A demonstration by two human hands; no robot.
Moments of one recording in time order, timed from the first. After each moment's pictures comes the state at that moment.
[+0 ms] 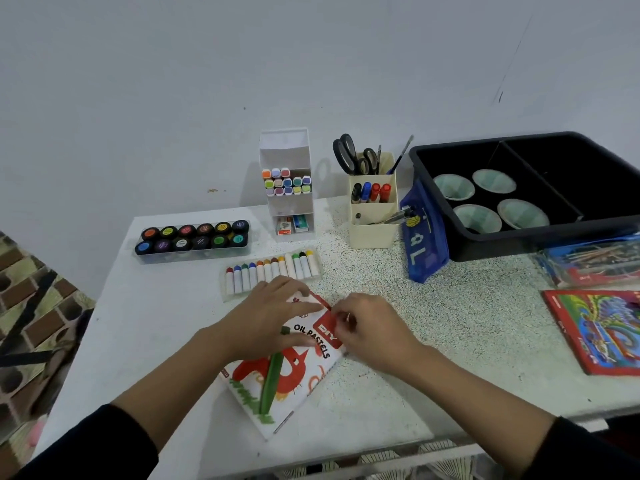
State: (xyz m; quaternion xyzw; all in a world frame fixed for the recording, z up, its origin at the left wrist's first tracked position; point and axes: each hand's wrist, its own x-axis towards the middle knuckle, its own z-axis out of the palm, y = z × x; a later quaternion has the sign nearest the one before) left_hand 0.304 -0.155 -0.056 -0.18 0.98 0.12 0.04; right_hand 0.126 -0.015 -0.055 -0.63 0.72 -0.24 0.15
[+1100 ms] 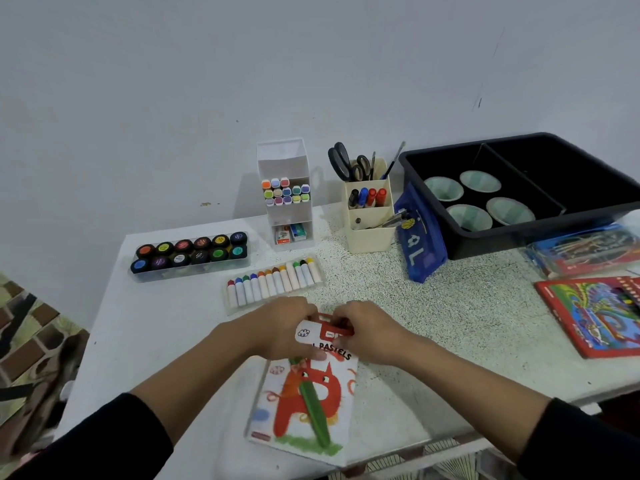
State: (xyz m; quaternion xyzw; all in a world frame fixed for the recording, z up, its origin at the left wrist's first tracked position) left_hand 0.290 -0.164 -0.042 -0.19 0.95 0.22 0.13; right_hand 0.141 -0.036 -0.044 -0.59 0.75 -0.14 0.26
